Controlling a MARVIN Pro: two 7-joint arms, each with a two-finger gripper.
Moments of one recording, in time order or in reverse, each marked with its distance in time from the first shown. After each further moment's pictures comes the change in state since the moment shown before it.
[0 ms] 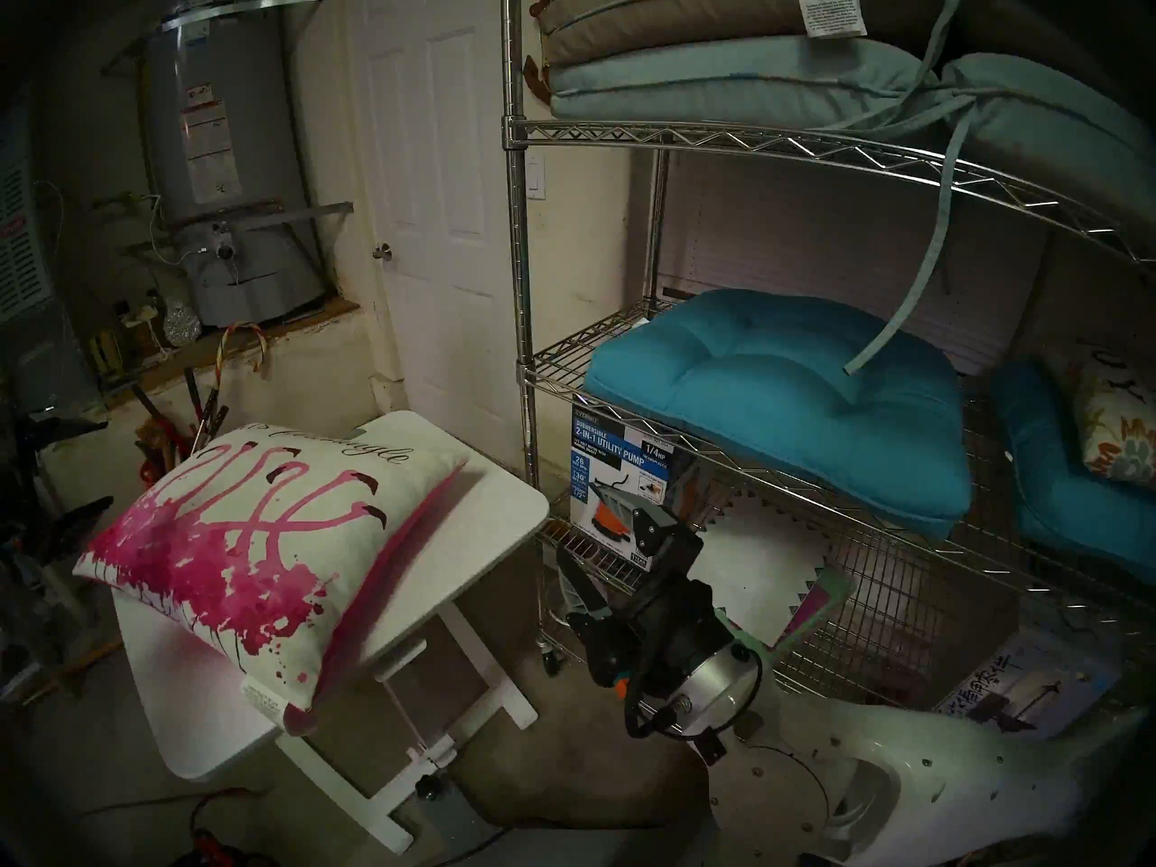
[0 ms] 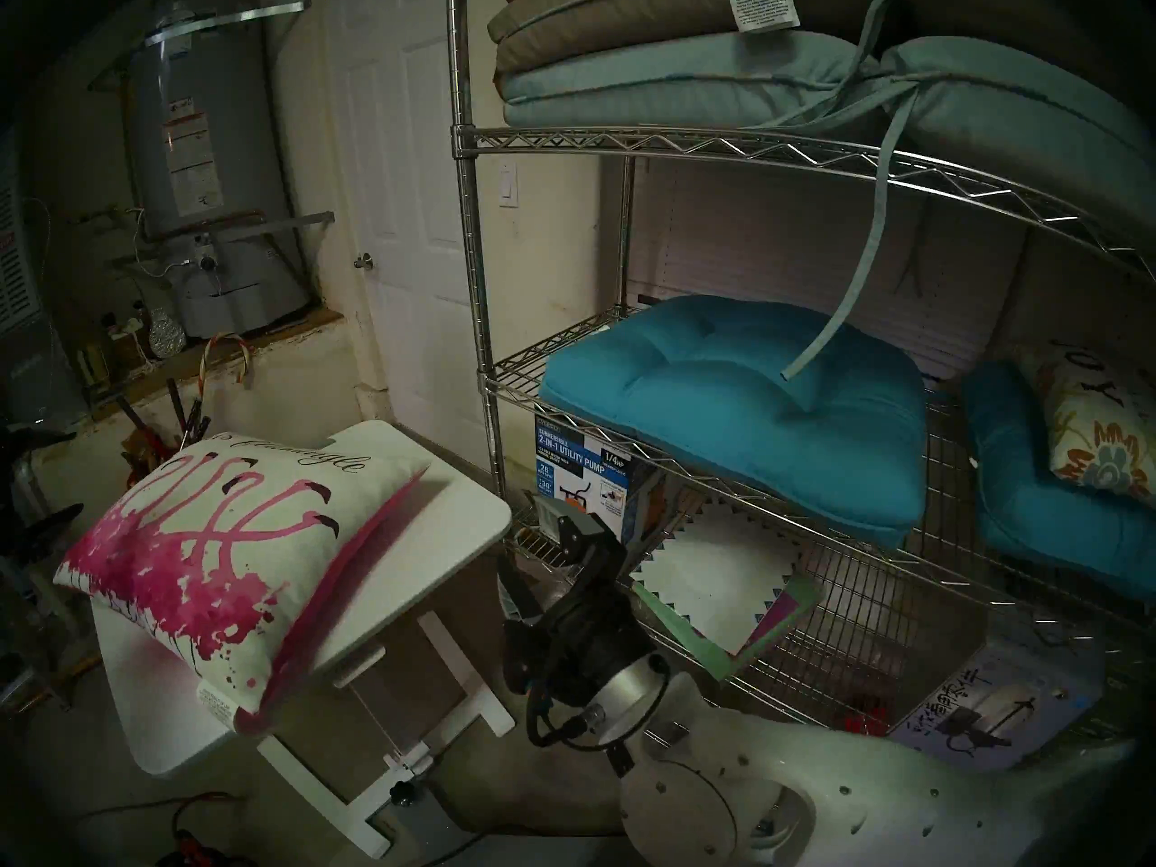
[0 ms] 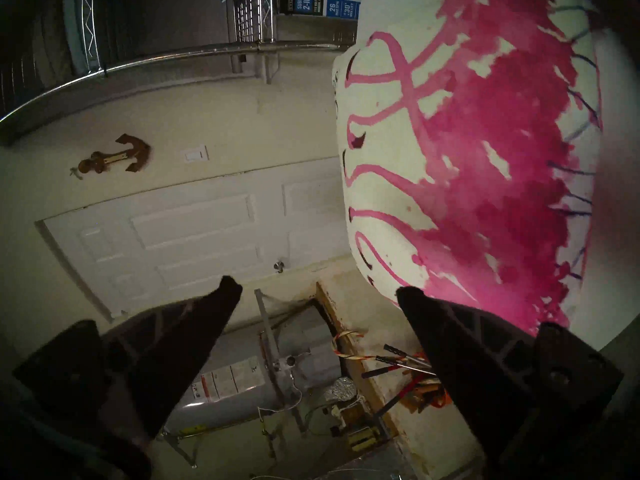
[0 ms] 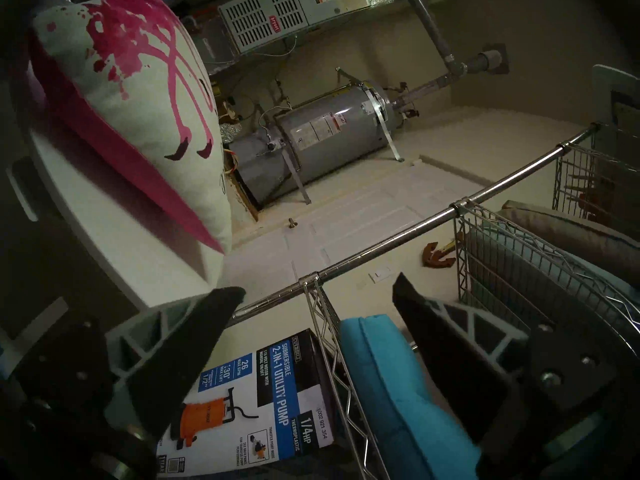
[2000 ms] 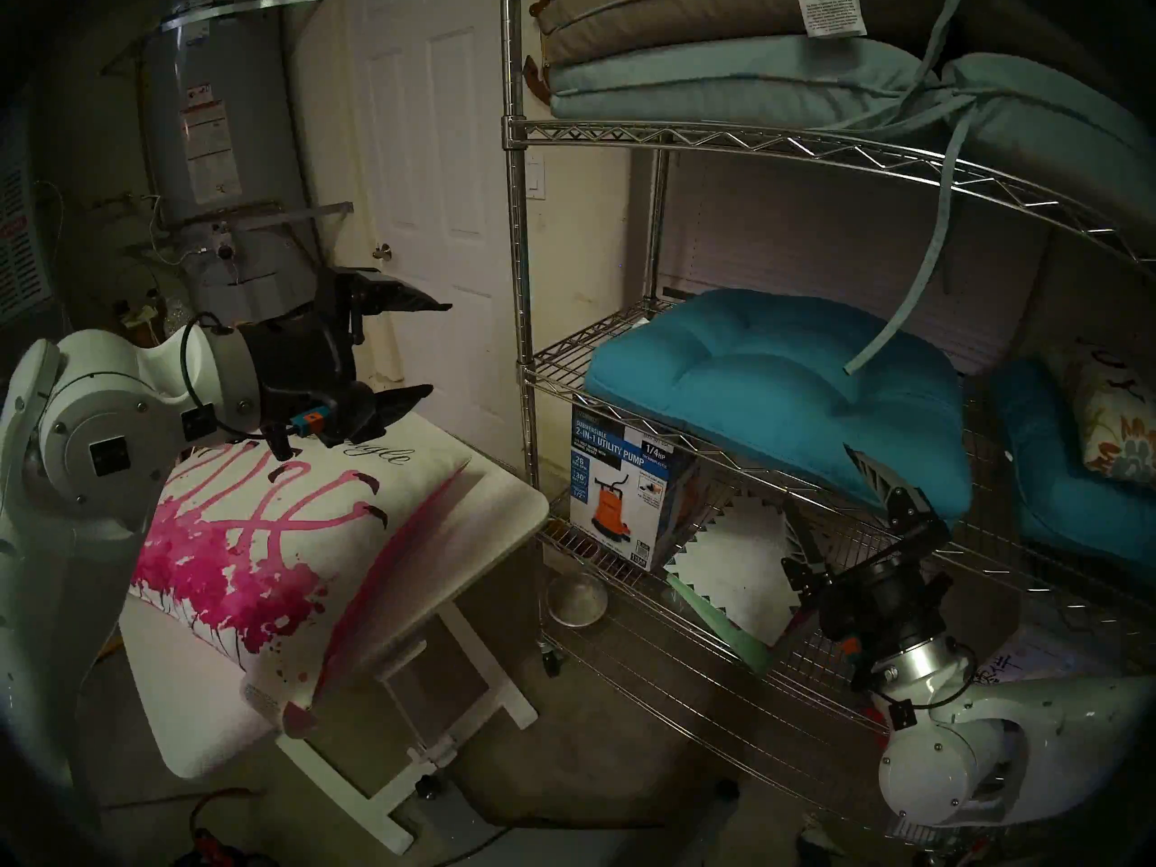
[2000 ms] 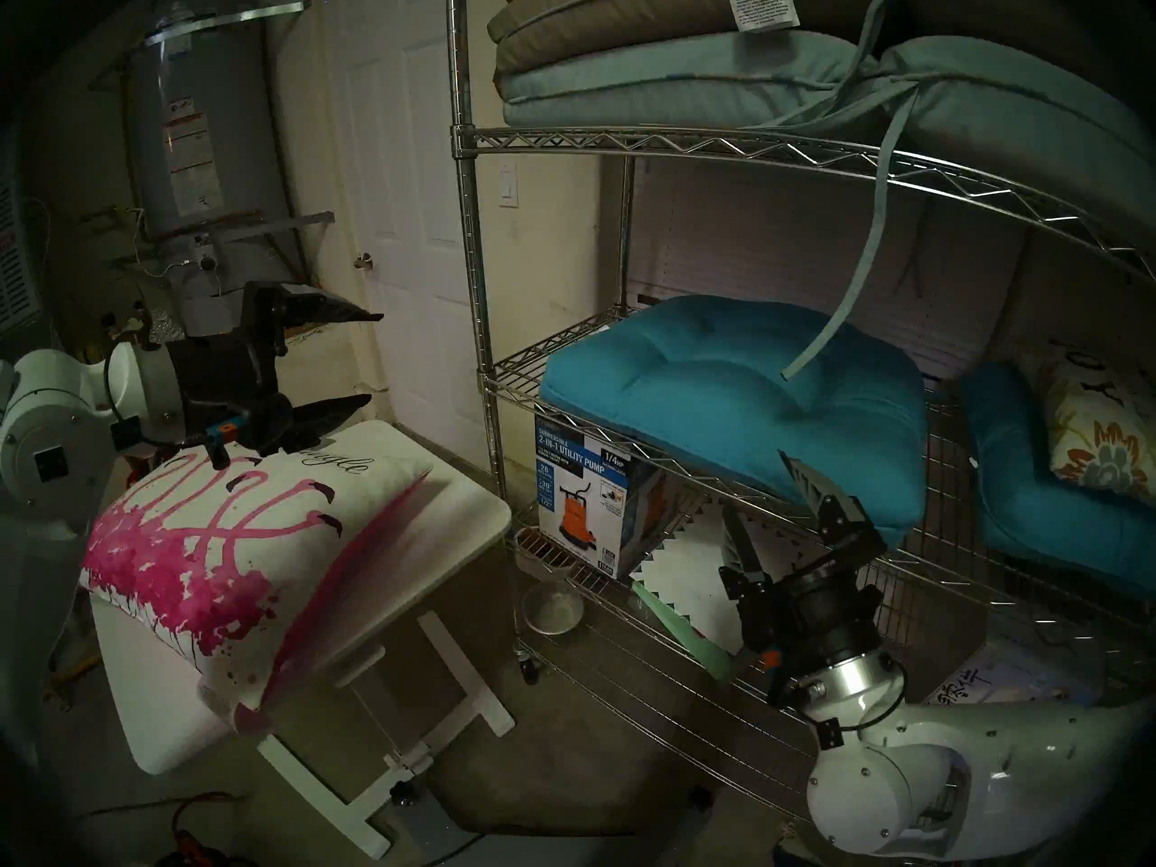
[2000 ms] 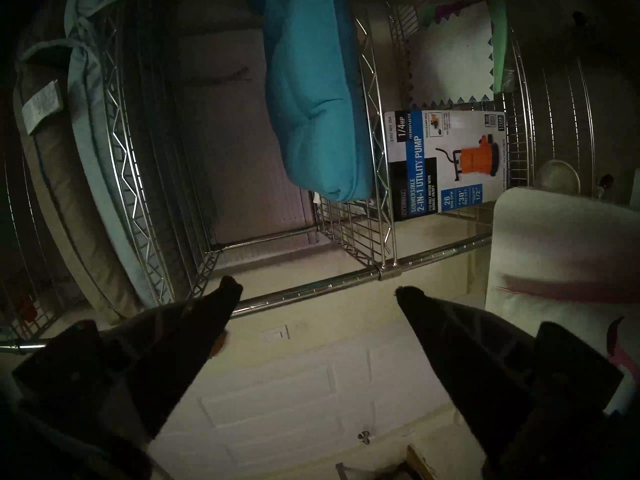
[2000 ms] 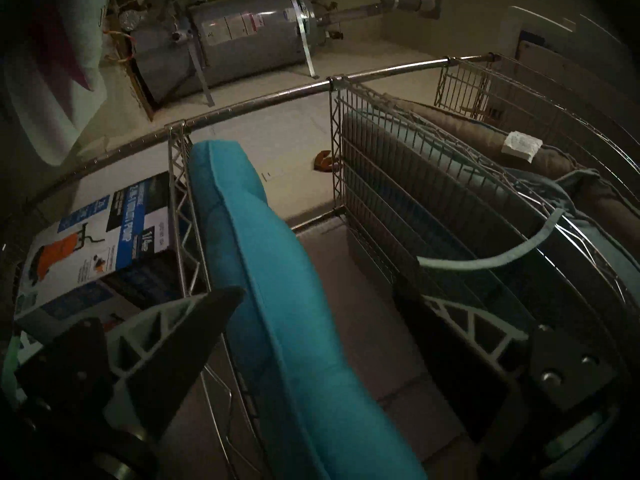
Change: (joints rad) left arm -0.504 0.249 0.926 -0.322 0.132 0.540 0.168; right arm -0.282 0.512 0.260 0.023 0.370 -0.102 -0.681
